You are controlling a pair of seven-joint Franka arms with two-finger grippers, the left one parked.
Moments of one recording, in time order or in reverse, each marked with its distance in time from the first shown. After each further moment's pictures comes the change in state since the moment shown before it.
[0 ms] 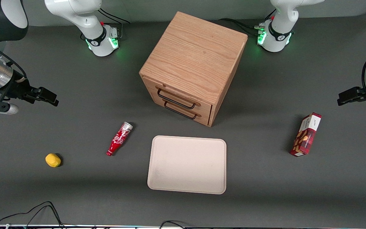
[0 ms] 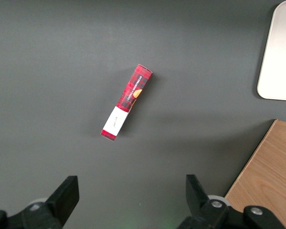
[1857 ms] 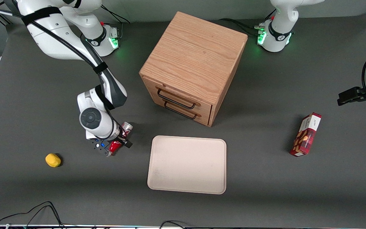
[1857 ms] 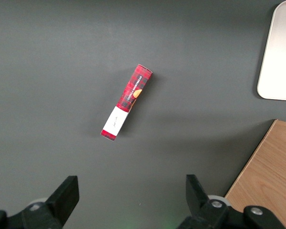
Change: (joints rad) arm 0.119 0.598 0.188 -0.057 -0.215 0.559 0.882
